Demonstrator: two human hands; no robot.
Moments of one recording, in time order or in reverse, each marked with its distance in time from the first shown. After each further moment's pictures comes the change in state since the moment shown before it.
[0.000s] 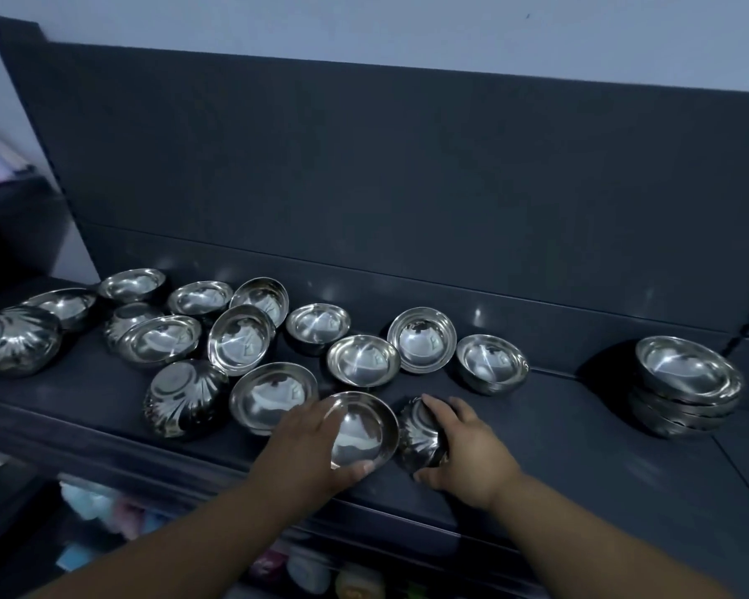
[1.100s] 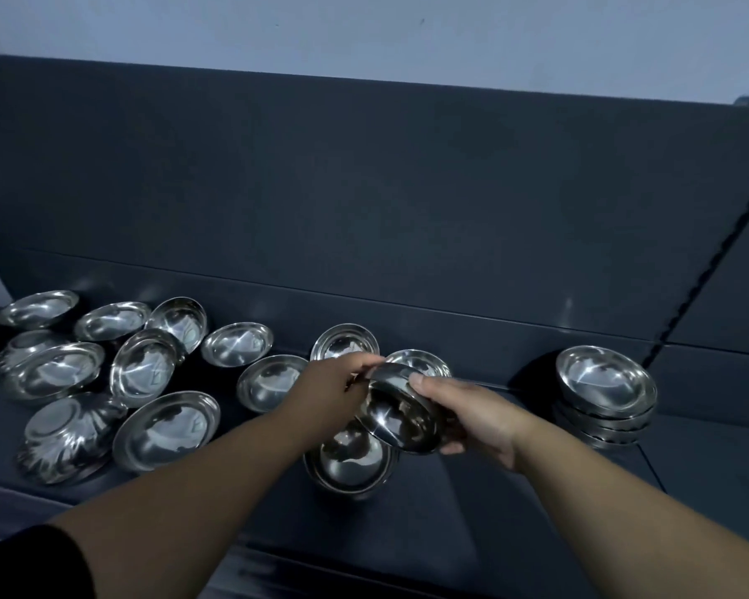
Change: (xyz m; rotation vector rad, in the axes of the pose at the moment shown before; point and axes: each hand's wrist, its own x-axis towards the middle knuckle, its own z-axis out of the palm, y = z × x) left_hand 0.117 0.126 -0.025 -0.446 0.094 0.062; right_hand 0.001 0.059 -0.122 0.934 -0.243 0.130
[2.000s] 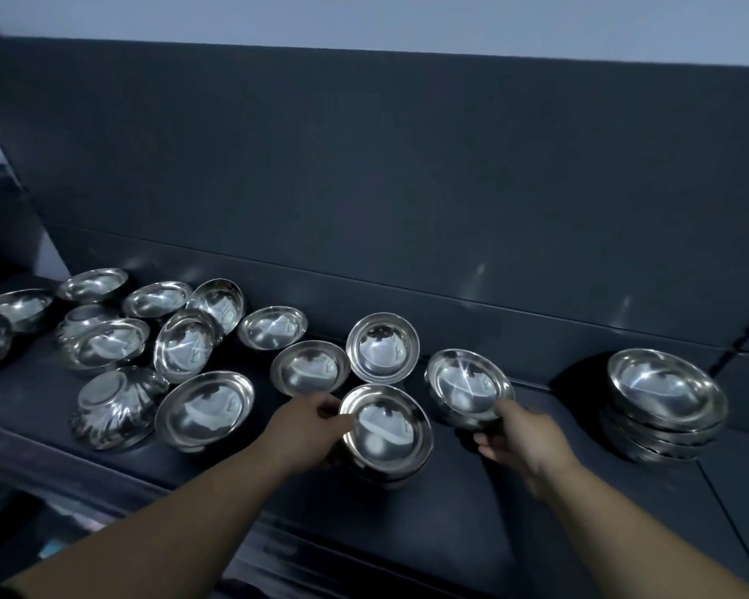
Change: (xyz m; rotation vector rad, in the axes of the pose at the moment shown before) left_hand -0.042 -0.053 0.000 -0.206 -0.005 -0.583; right_hand 0.039 0.059 -0.012 0.346 0.518 0.117
